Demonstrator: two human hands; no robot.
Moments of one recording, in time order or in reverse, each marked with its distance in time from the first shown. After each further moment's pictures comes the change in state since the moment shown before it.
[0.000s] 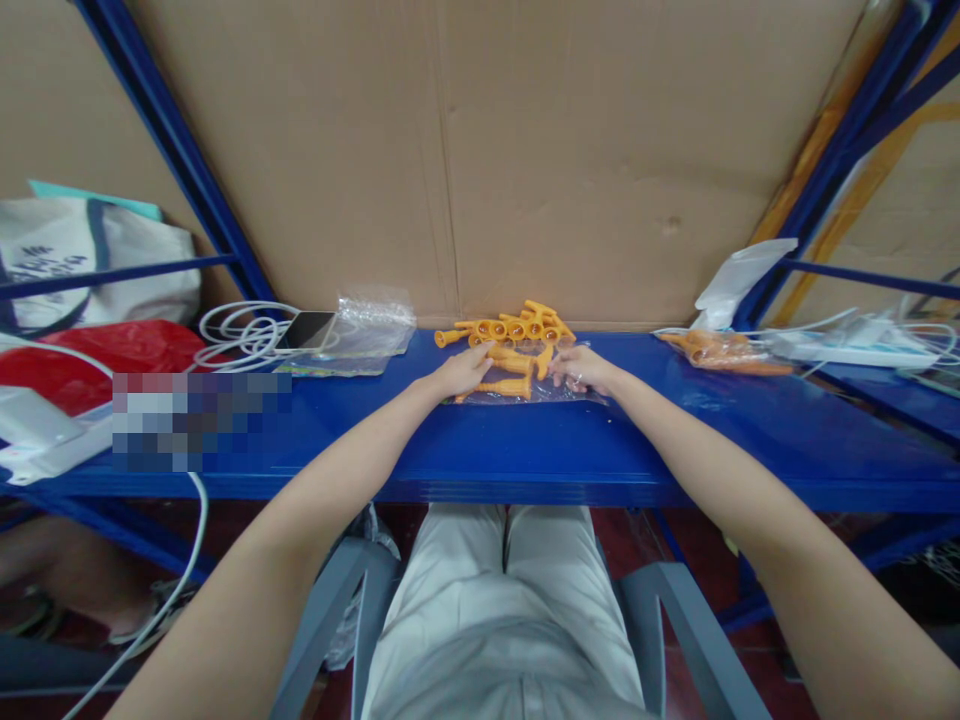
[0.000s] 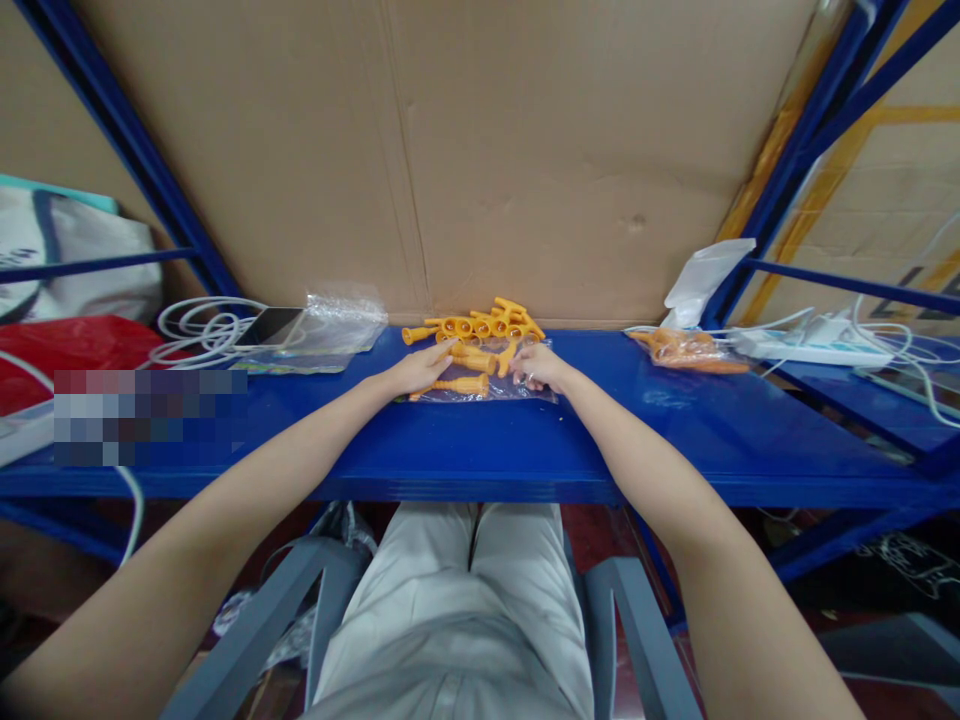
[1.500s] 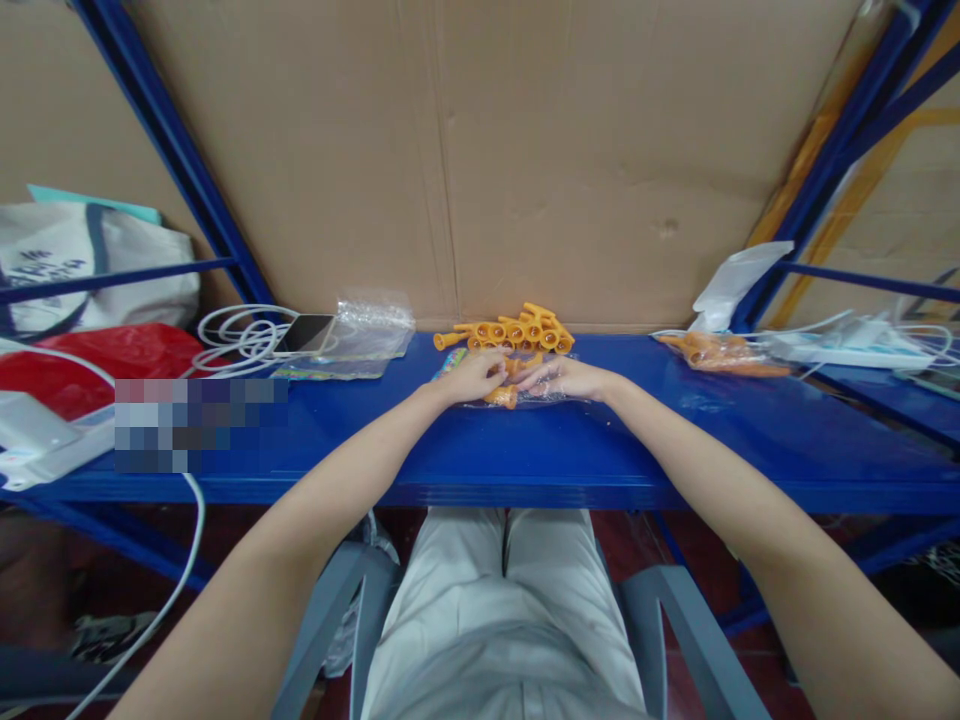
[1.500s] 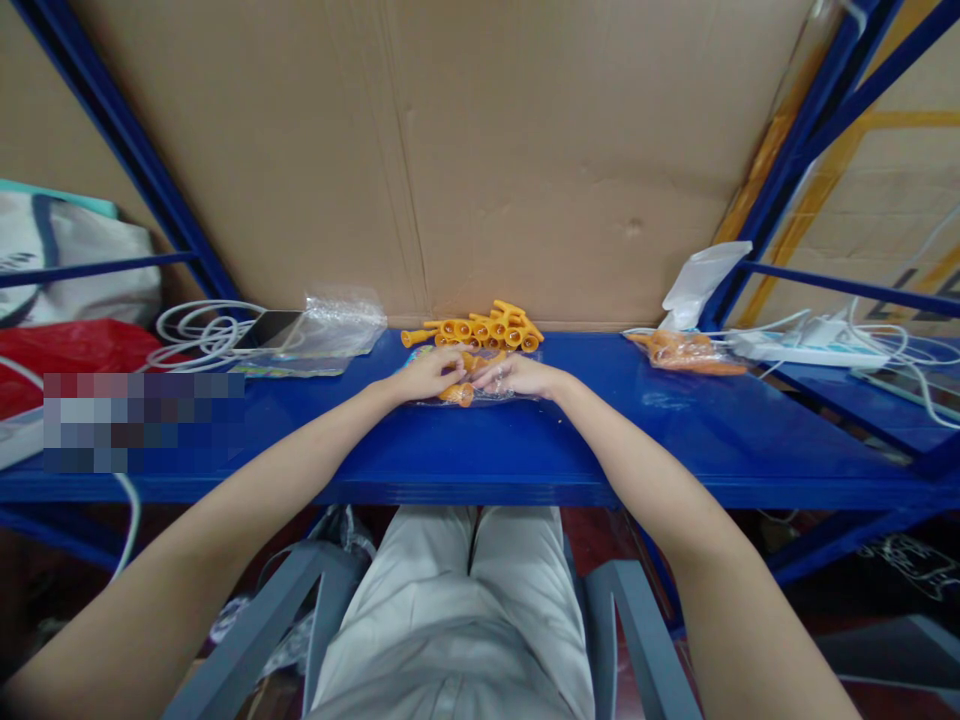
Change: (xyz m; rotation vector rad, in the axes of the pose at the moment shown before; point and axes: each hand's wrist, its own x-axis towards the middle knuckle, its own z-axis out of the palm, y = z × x) left_hand 0.004 0.008 0.007 -0.129 0.131 0.378; right_hand 0.001 -0.001 0.004 -0.047 -0.415 -0.312
